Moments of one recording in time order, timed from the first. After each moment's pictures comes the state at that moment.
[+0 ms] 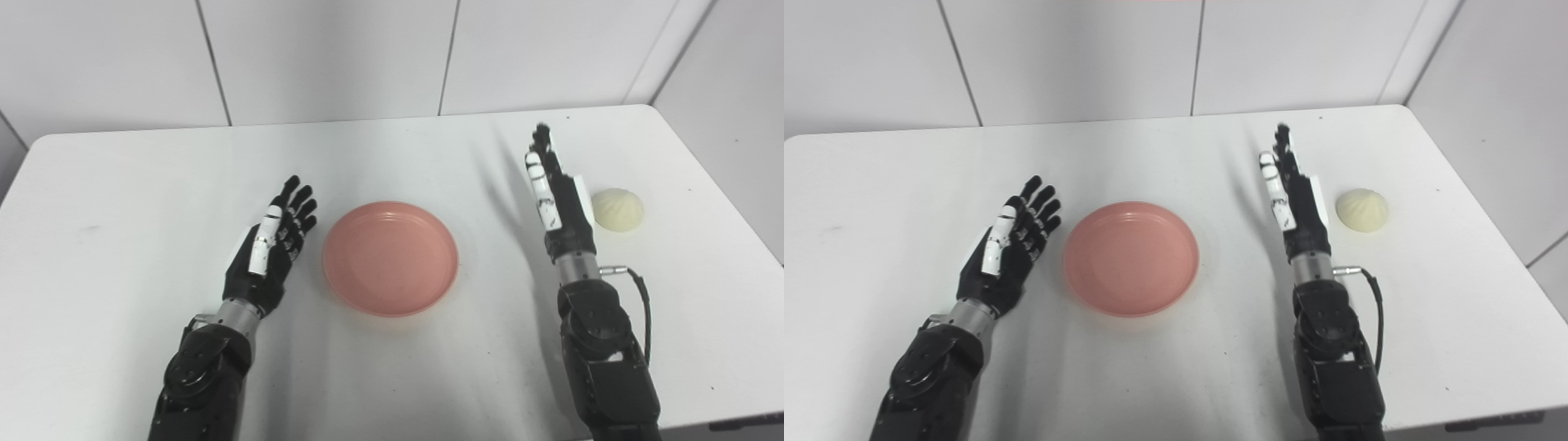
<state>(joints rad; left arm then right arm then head) -0.26 -0.02 -0.07 0.15 -0.24 0.13 -0.25 -0.23 -0.20 -0.12 -0.06 -0.09 -0.03 -0.04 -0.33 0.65</state>
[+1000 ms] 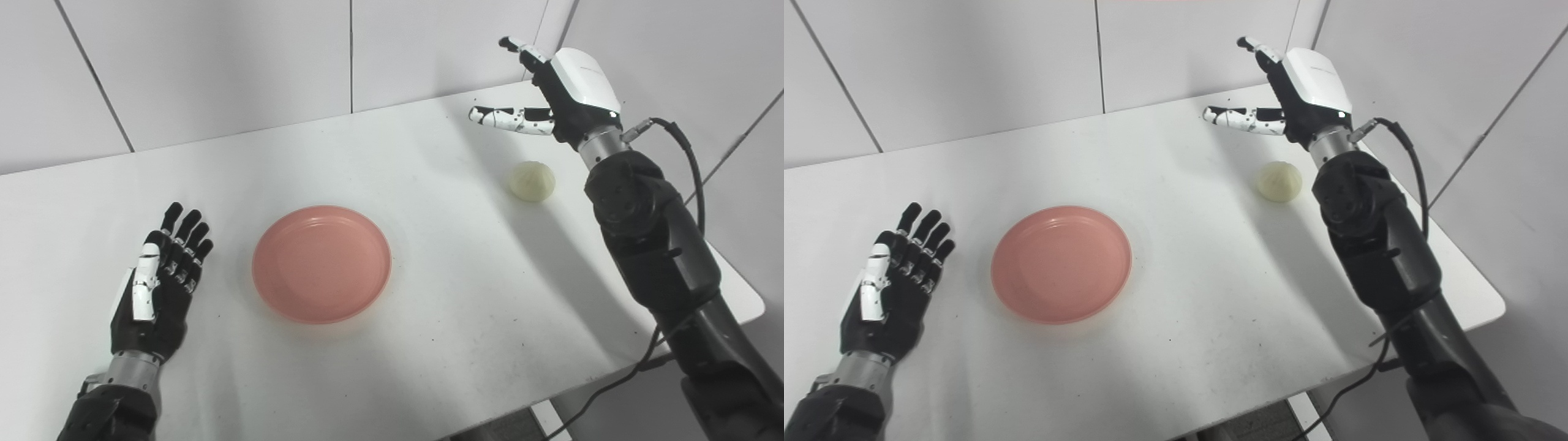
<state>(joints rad) -0.23 0.06 -0.01 0.17 -0.33 0.09 -0.34 -0.31 -0.68 -0.09 -0.25 -0.62 0.41 0.25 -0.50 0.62</state>
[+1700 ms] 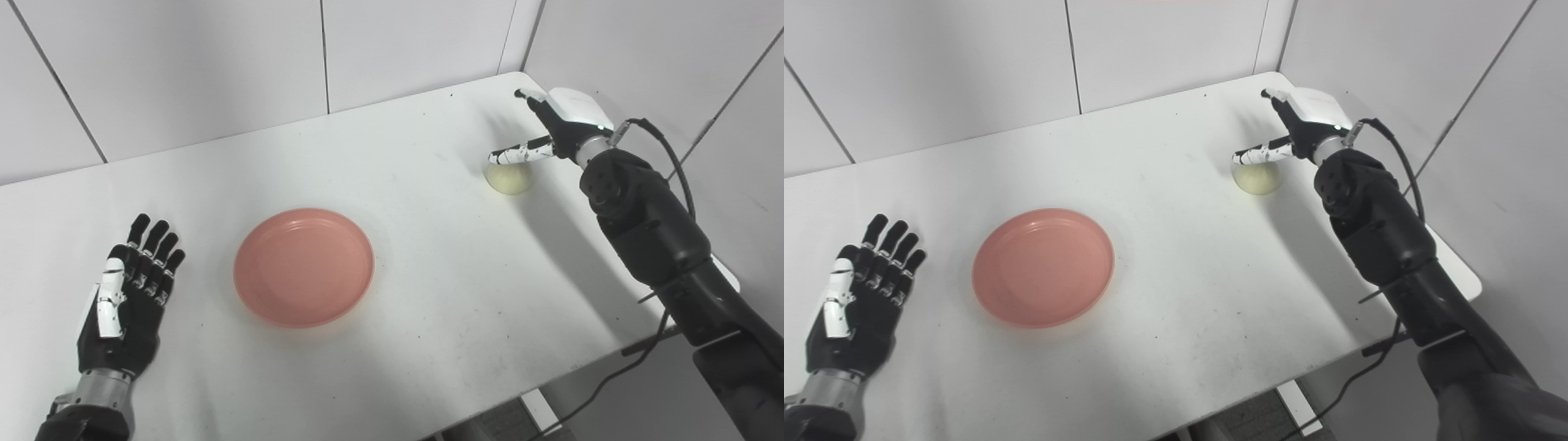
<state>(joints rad) -0.24 0.07 0.01 0.18 -0.35 0.09 -0.37 -0.31 -0.76 0.00 0.04 -0.68 0.43 0.30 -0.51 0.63</state>
